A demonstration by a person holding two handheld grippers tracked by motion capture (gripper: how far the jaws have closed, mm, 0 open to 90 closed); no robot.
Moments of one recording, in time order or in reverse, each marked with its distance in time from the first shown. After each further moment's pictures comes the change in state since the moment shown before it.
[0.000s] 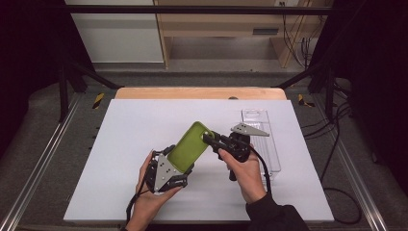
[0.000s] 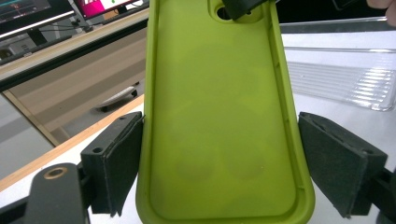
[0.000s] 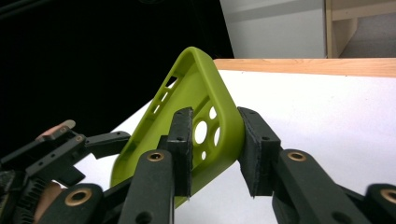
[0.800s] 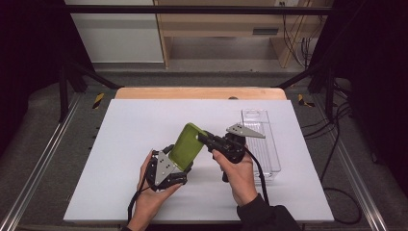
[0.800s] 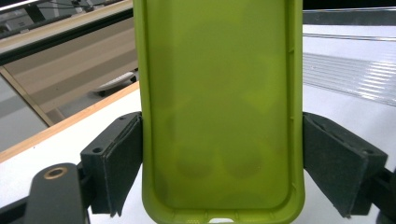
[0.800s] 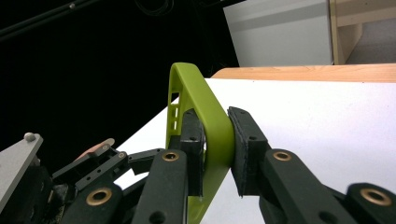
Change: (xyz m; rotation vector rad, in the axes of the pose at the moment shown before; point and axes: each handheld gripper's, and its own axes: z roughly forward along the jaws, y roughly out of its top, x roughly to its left) left arm 0.006 -0.010 0.009 0.038 0.004 -0.062; right arm 0.019 0.001 0.005 -0.036 0.010 0.027
